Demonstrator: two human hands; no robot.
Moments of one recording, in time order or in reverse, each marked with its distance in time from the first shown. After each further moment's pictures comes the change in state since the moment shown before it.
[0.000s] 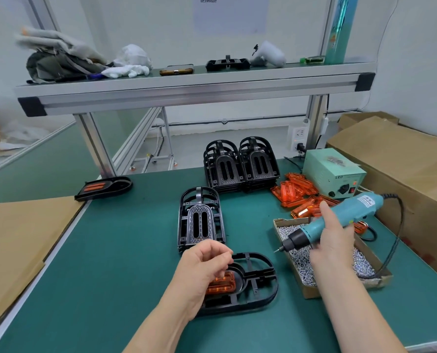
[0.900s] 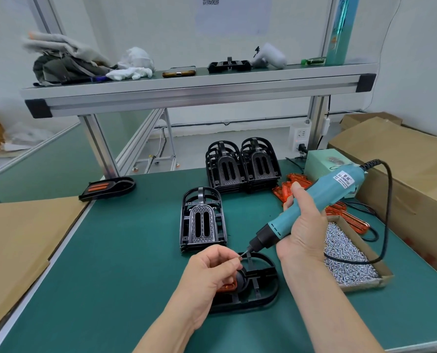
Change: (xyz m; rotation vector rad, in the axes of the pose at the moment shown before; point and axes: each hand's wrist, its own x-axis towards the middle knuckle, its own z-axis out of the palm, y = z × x) left_hand -0.008 -0.011 0.007 -0.080 -0.052 -0.017; right_hand -0.067 0.002 0.049 0.195 -0.202 -0.064
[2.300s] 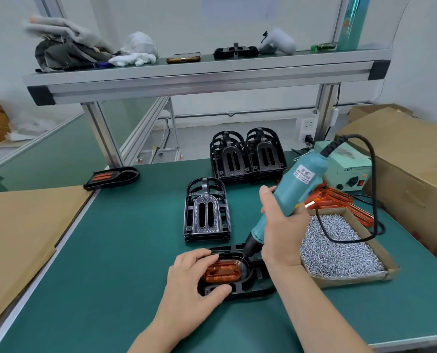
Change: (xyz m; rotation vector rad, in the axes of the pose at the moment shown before) left_hand -0.028 -0.031 -0.046 1.047 0.150 0.366; right_hand -0.019 0.040 -0.004 -0.270 -0.219 -0.257
